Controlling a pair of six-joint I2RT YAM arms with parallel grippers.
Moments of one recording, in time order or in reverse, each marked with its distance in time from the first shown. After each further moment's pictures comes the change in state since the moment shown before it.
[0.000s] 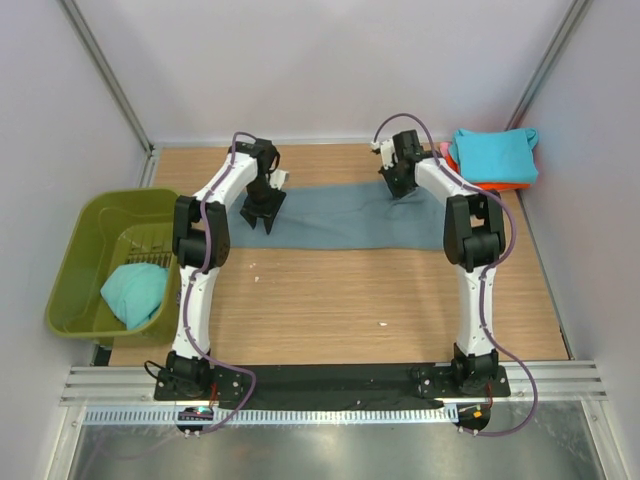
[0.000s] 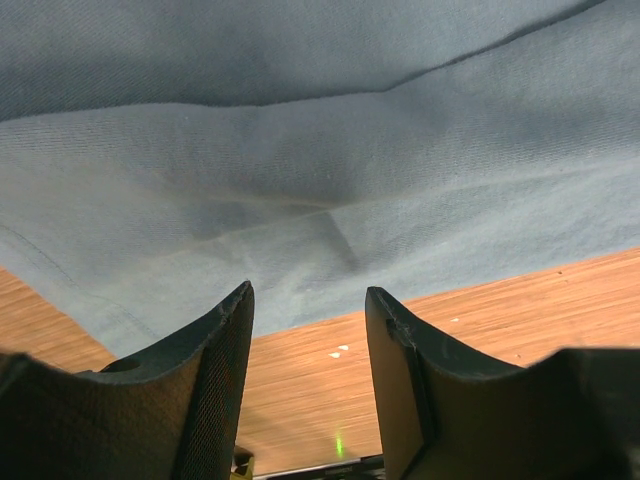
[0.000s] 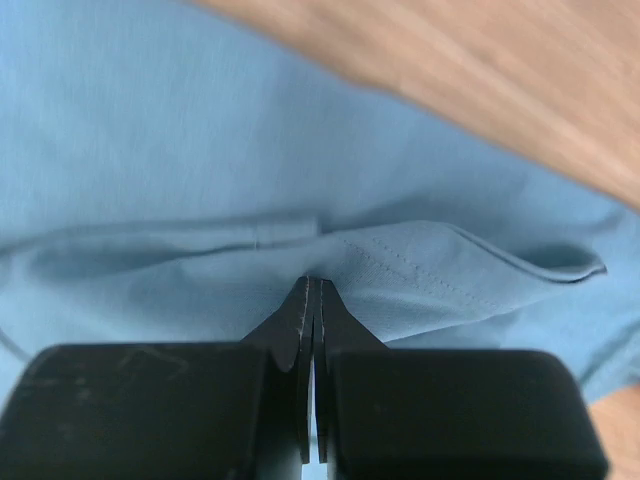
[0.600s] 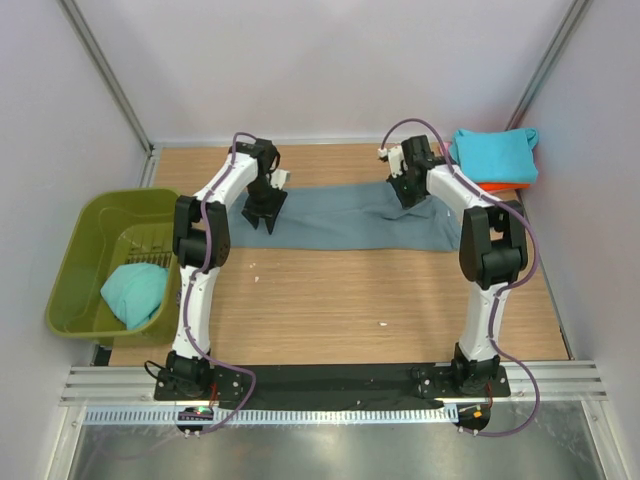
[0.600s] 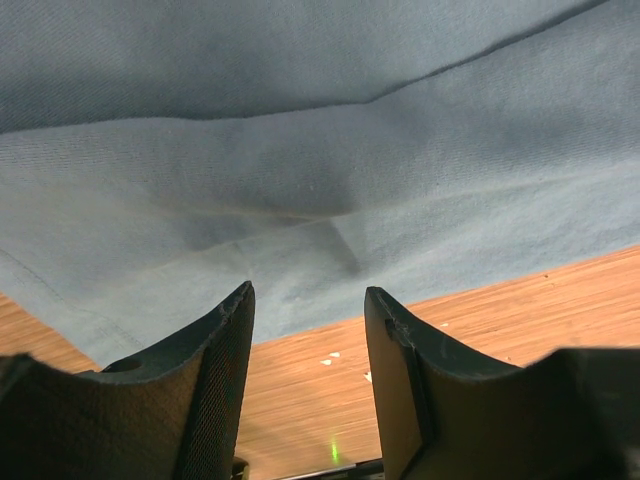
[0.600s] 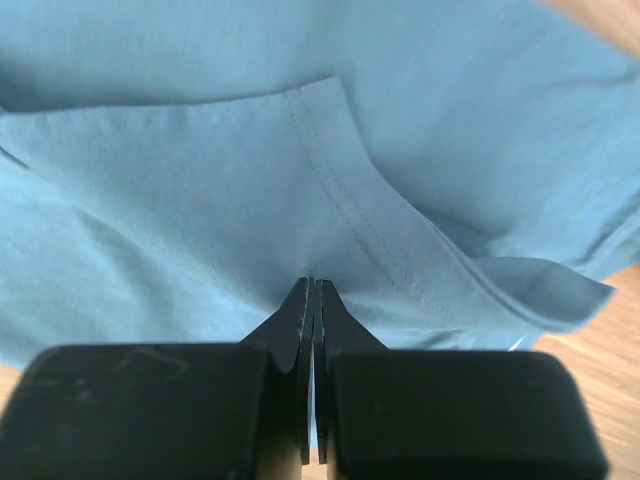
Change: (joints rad) left arm 0.000 0.004 0.001 0.010 0.028 -0.002; right arm 0.000 -0.244 -0.244 -0.037 0.009 -0.010
